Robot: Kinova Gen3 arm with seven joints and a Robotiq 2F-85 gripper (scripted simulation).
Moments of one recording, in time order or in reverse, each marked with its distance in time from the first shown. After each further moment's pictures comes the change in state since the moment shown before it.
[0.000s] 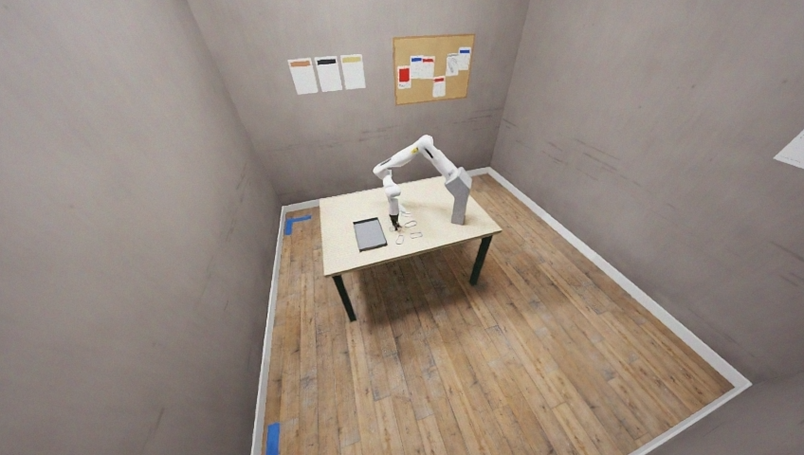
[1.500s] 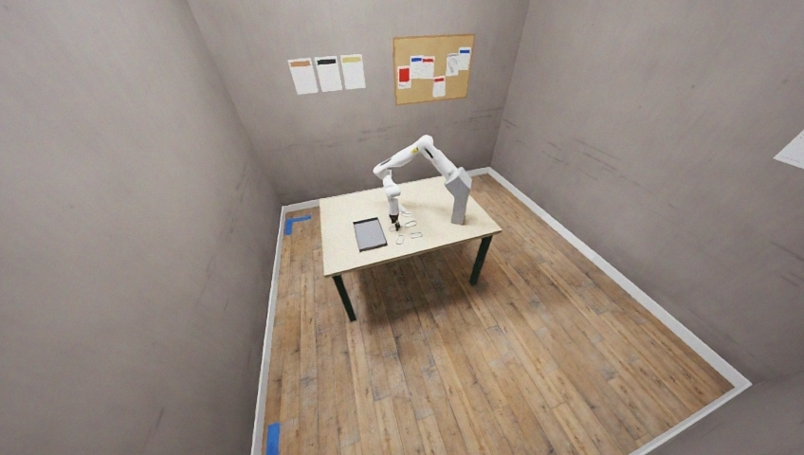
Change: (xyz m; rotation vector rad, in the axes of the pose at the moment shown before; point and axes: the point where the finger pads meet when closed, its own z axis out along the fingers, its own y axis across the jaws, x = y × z) arm 0.000 0.000 0.000 0.000 0.000 0.000
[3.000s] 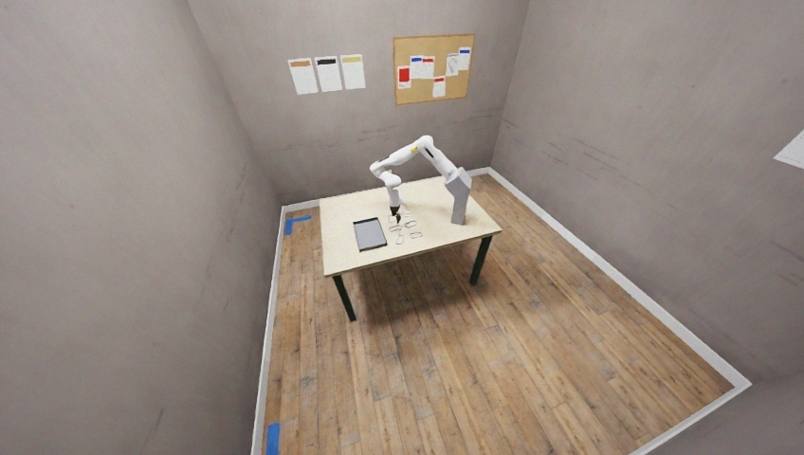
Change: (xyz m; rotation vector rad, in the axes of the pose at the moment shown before) arm 0.011 -0.001 -0.071 0.001 0.022 0.012
